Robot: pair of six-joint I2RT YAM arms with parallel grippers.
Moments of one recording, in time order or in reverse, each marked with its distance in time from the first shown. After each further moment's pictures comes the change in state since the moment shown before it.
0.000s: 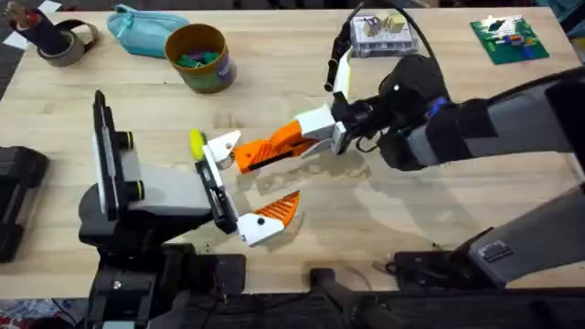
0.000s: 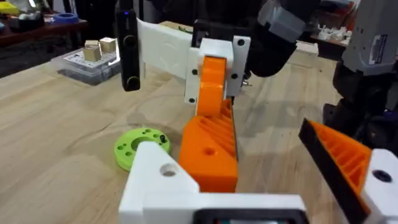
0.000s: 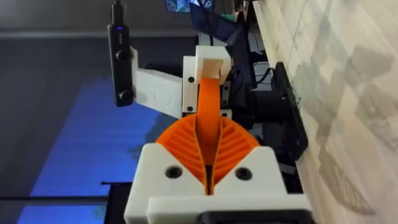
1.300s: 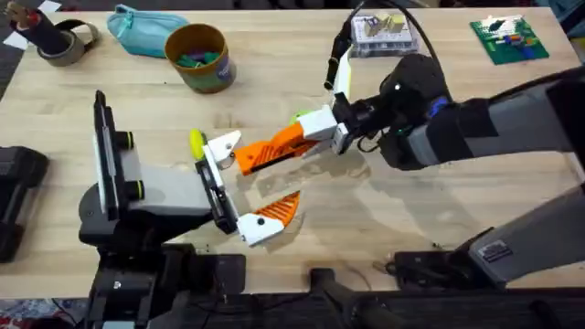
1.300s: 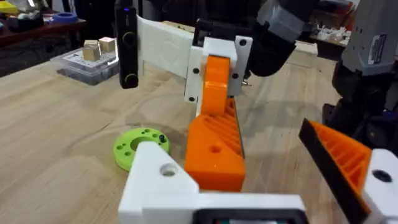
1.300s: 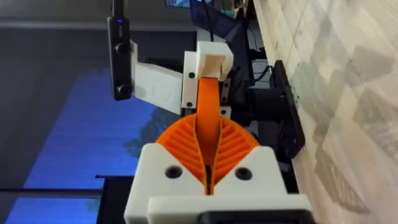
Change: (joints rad) left arm 0.000 0.000 0.000 0.000 0.000 -0.001; right arm -0.005 0.000 0.000 0.001 -0.023 -0.030
